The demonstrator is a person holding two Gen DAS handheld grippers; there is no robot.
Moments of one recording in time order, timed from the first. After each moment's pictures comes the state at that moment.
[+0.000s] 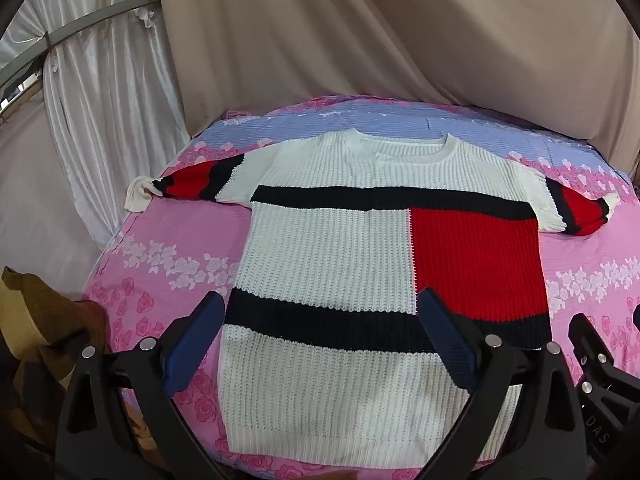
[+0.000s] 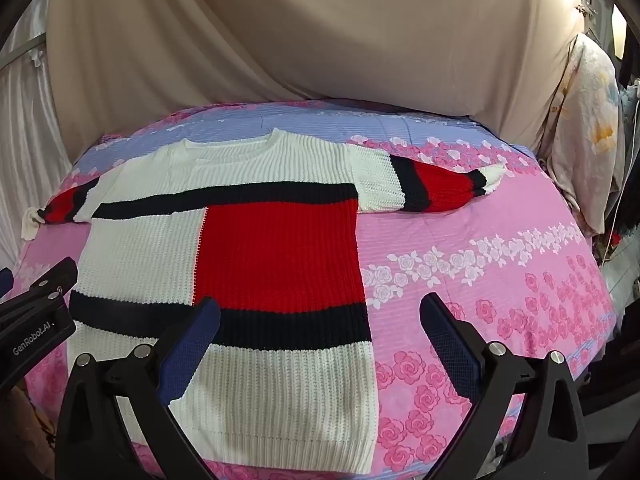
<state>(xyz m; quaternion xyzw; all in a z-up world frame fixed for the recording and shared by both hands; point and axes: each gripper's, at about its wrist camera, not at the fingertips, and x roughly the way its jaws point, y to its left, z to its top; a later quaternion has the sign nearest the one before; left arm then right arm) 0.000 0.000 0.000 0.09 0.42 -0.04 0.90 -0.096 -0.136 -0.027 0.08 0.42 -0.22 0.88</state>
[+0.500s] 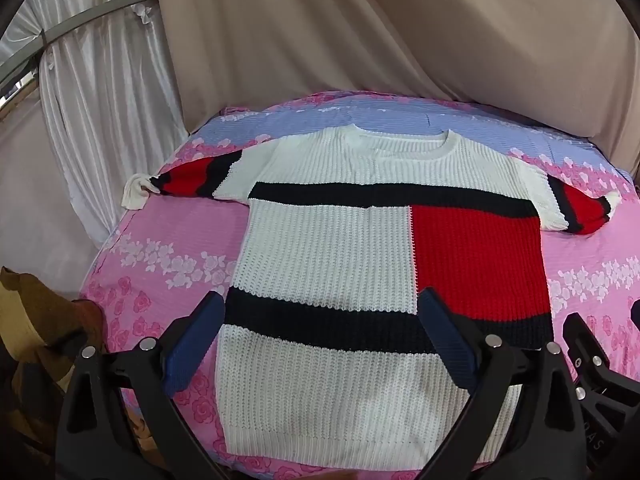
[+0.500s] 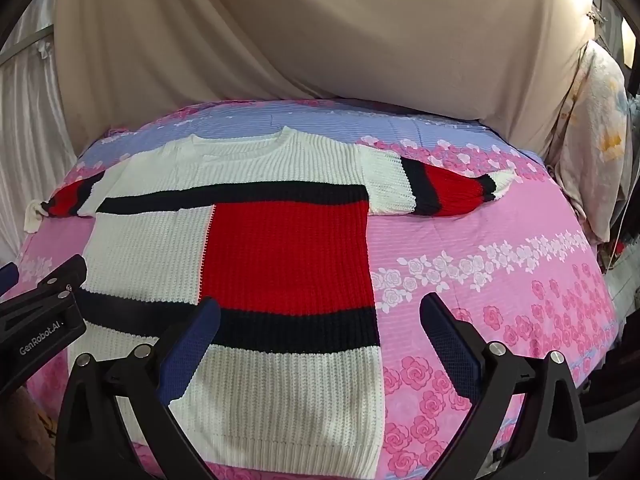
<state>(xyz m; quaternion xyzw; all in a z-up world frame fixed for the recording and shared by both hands) 0.000 -0.007 -0.008 0.09 0.42 -0.04 0.90 -0.088 -0.135 -0.032 0.07 0.42 -0.21 0.88</state>
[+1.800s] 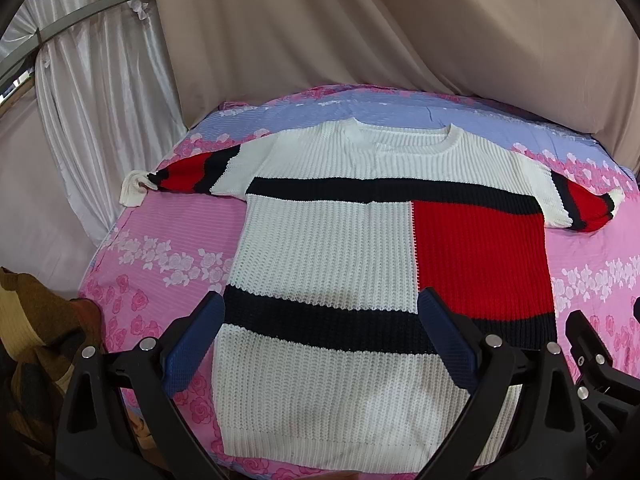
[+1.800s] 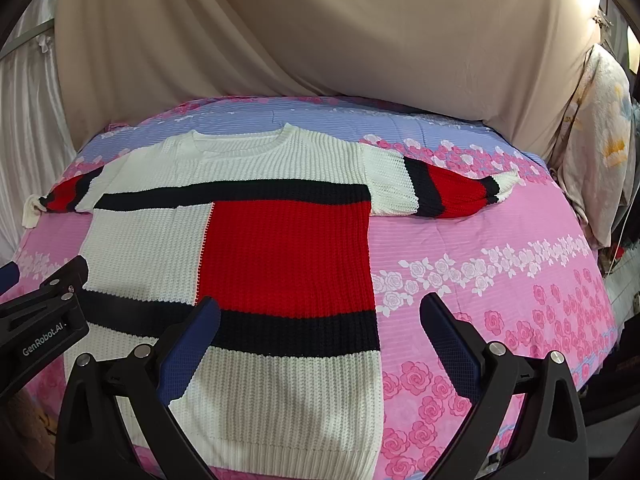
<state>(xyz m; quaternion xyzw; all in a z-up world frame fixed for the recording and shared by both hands) 0.005 -0.001 -0.016 0.09 0.43 -0.04 0.90 -0.081 -0.134 -0.034 0.06 0.43 -0.21 0.88</state>
